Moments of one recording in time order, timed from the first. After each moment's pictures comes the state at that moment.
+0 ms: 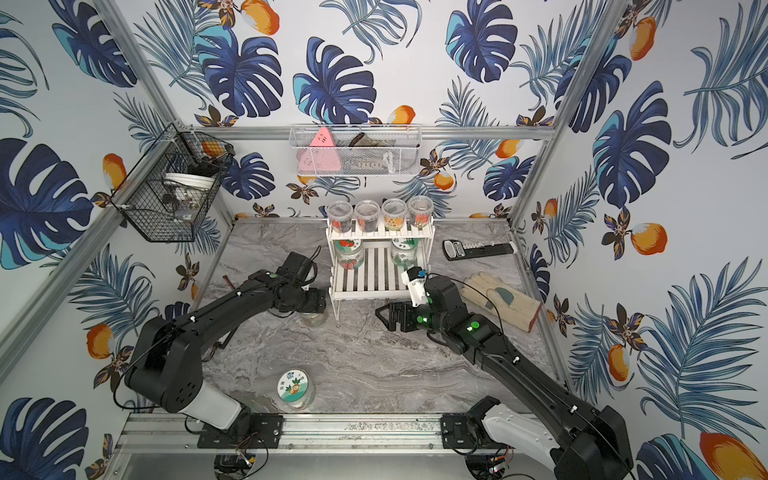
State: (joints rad) left arm -0.35 1.53 1.07 -0.71 -0.03 -0.36; right arm 0.60 1.03 0.78 -0.35 -0.33 0.50
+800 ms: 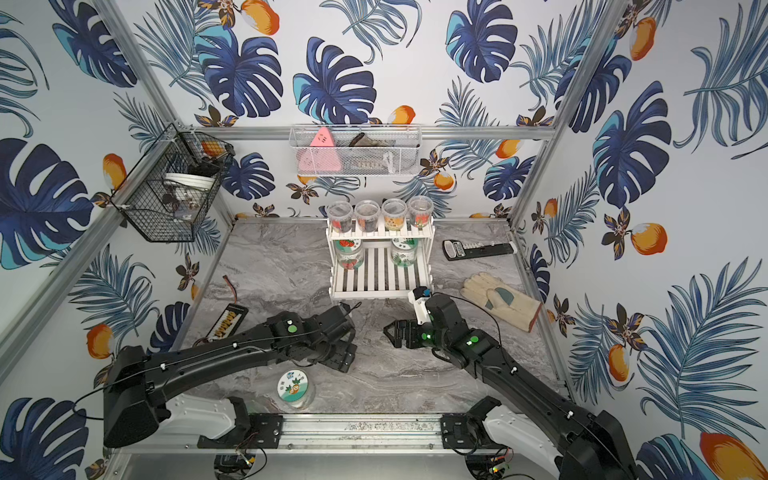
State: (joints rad) left arm -0.98 1.38 1.04 -0.89 -0.13 -0.65; right arm 0.60 0.97 0.59 -0.34 -0.25 0.52
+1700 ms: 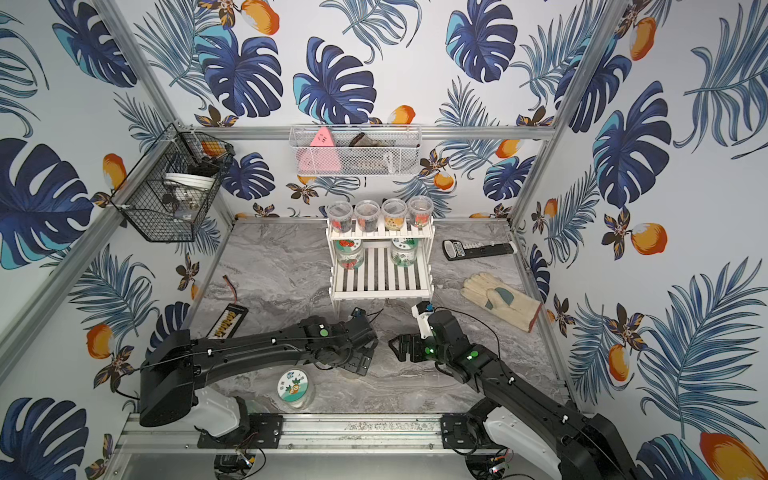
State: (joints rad) left arm -1.04 1.55 1.08 -0.84 -0.20 -0.70; right arm 0.60 0.93 0.40 -0.20 -0.26 0.51
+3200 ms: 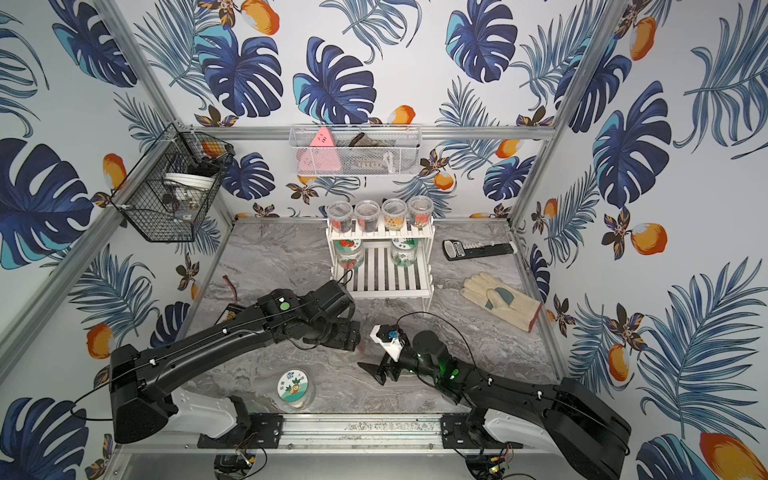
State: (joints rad) left arm -0.90 1.39 1.28 -1.06 -0.03 -0.76; right arm 0.92 1.09 0.26 0.54 -0.24 -0.05
